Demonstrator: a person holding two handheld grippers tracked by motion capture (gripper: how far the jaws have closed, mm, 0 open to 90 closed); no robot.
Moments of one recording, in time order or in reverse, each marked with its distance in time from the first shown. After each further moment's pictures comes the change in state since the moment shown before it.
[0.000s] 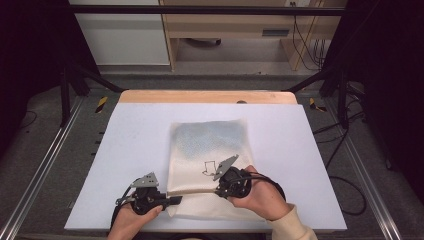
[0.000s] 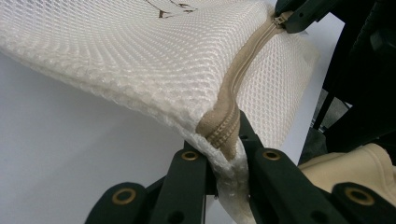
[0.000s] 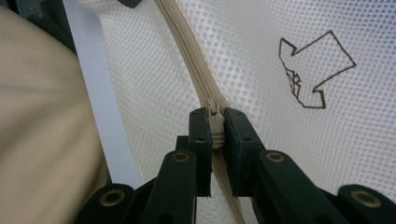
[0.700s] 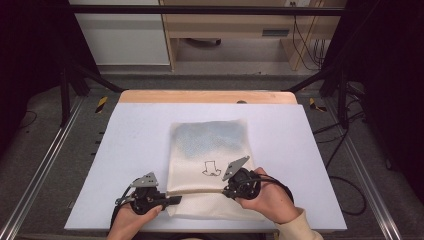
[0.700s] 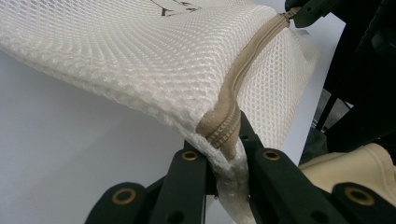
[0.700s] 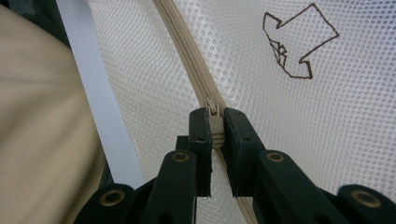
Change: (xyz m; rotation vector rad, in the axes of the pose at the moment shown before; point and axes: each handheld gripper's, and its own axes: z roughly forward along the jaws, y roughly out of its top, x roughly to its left) left arm 0.000 0.001 -0.001 -0.001 0.001 0.000; right arm -0.003 -0.019 -0.010 -0.015 -0.016 0.050
